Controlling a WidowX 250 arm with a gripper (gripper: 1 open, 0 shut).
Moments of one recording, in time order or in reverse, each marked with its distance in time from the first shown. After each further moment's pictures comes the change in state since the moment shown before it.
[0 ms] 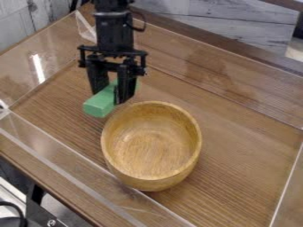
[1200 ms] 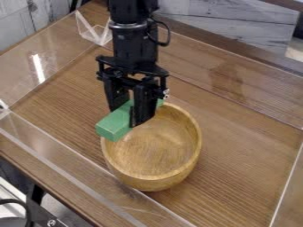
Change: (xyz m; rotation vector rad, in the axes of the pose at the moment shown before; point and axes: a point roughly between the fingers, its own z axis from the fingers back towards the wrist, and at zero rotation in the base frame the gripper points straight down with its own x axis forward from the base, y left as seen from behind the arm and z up) arm -0.033 -0.045 -0.009 0.024 -0.083 -0.193
